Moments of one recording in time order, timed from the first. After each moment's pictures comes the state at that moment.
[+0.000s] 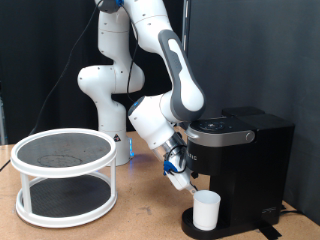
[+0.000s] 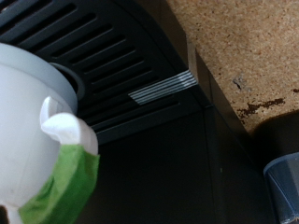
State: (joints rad) arm -0.04 0.17 0.26 -2.53 1.69 2.72 1.52
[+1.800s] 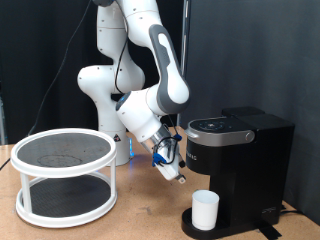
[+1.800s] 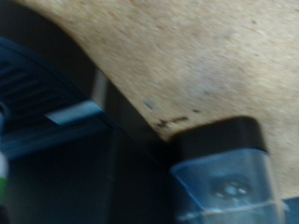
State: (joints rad) arm -0.08 0.00 0.25 -2.72 1.61 2.57 1.51
